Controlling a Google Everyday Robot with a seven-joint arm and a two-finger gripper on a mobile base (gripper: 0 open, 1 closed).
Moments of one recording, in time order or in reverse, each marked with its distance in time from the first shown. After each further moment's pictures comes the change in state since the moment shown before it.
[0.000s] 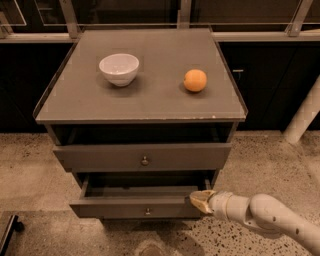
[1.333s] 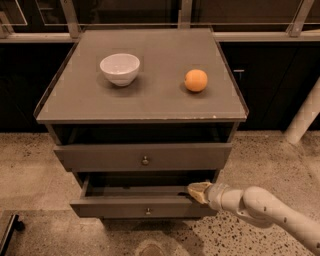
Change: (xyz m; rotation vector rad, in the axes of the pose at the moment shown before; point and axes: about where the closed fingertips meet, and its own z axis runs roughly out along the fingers) arm -0.007 -0.036 0.028 0.039 -0.036 0.001
